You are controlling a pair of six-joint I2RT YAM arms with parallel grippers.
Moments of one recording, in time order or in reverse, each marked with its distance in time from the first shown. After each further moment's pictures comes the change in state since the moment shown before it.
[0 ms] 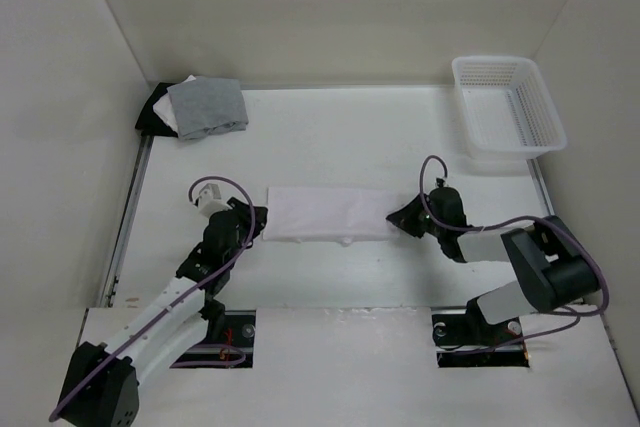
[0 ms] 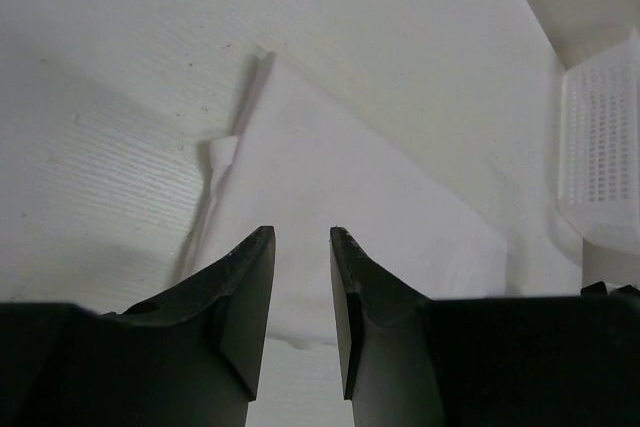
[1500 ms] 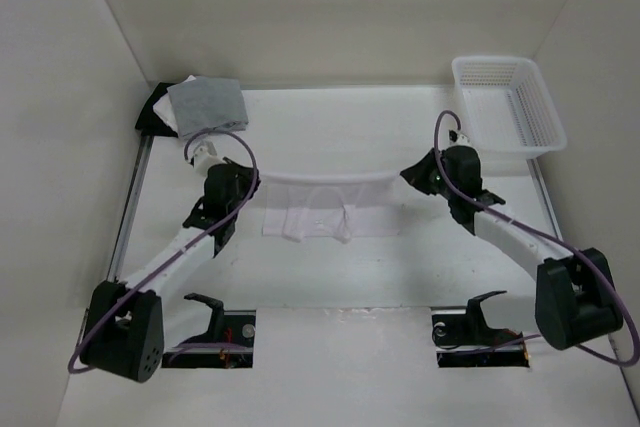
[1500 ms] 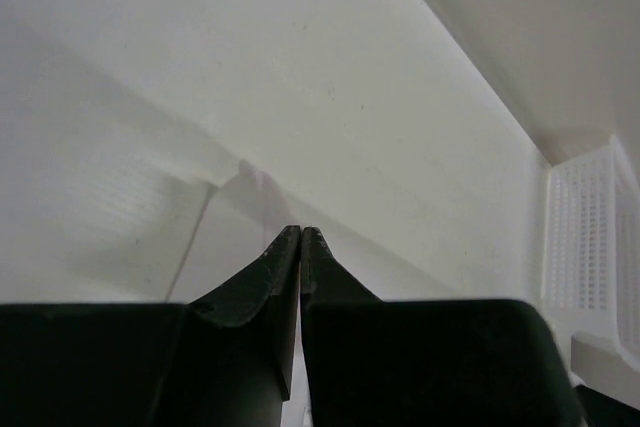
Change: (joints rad) left arm 0.144 0.443 0.369 0.121 0.016 0.060; right arm -0.079 -0.142 0.382 -0.364 0.062 -0.257
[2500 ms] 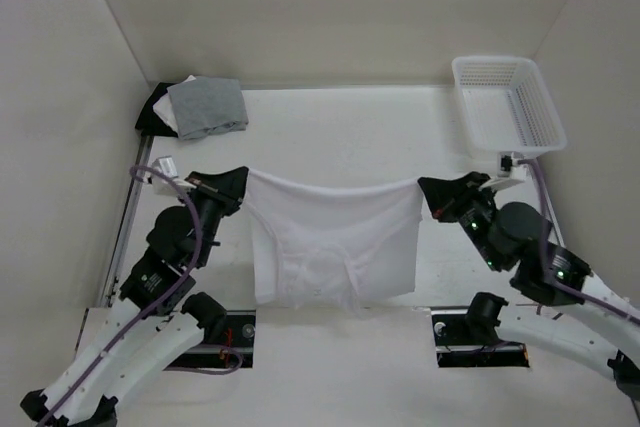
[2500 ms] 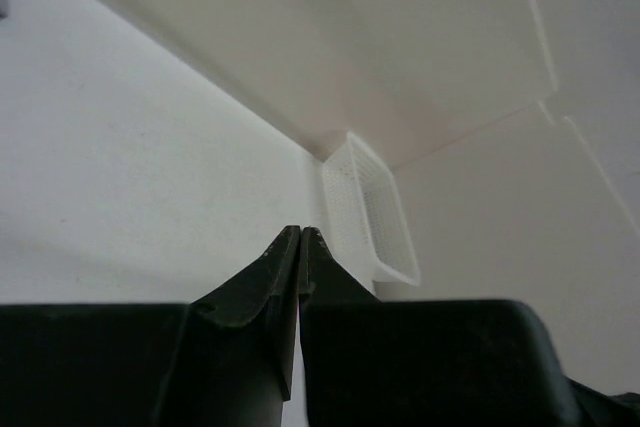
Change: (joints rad) left arm -0.354 -0.719 0.163 -0.474 -0.208 -0.013; right arm 0.786 -0.743 0.203 -0.503 0.770 -0.033
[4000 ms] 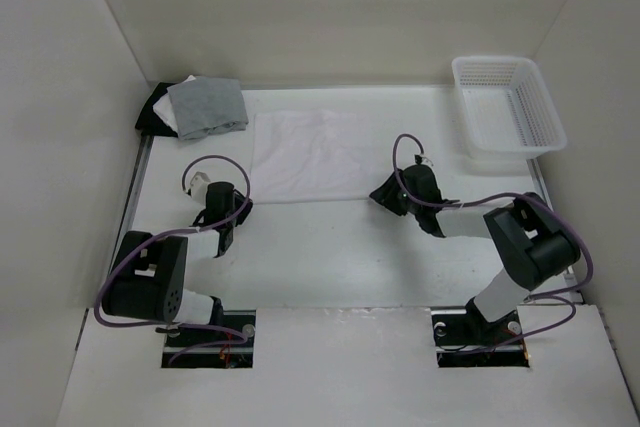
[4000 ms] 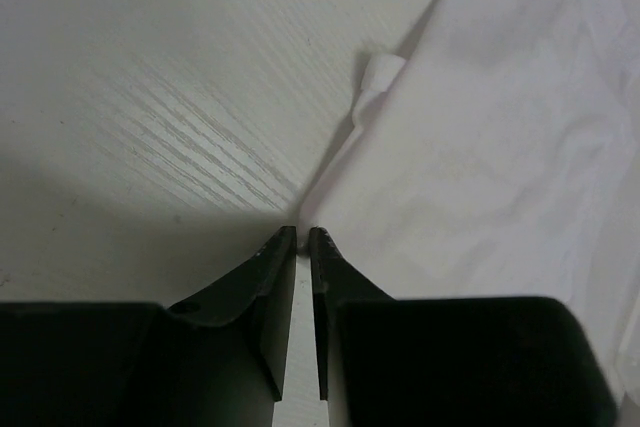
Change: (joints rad) left arm 0.485 0.966 -0.380 0.668 0.286 -0.119; right arm -0.592 1.060 -0.305 0.750 -0.648 0.206
